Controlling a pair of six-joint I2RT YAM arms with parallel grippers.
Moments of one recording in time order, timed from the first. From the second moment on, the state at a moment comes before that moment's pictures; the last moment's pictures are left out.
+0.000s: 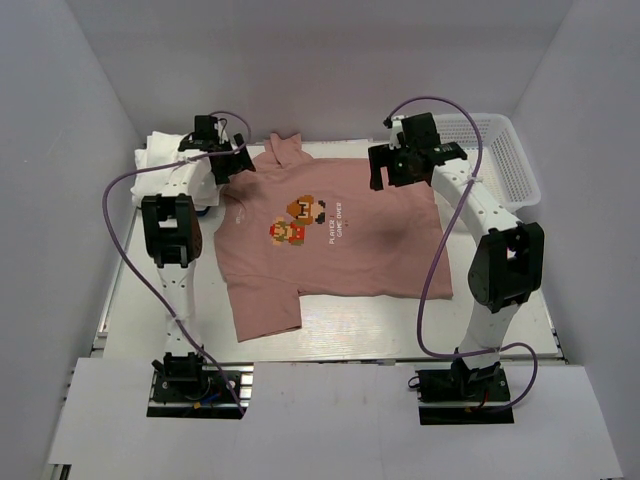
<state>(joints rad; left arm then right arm) -0.03 2.37 2.09 -0.60 0.18 -0.36 0.32 1.85 1.71 -0.67 -0.14 0.02</state>
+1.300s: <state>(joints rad) -0.20 1.82 1.45 -0.44 0.36 -0.38 0.32 1.55 1.14 -0.57 -0.09 0.21</state>
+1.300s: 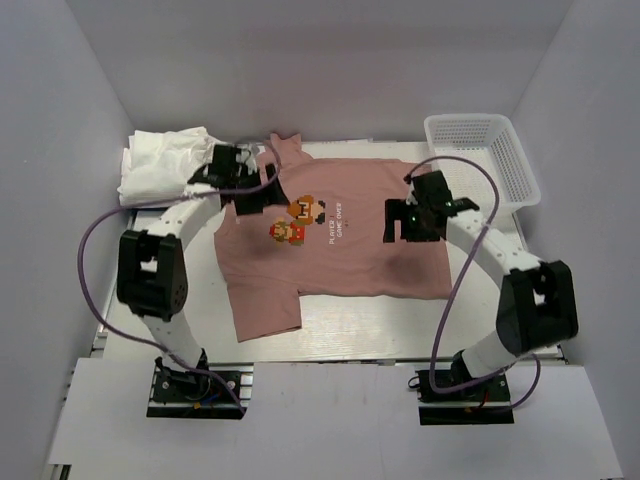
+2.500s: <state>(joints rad) -0.25 1.18 0.52 -0.72 0.13 -0.93 0.31 1.05 0.71 -0.46 0.12 0.55</state>
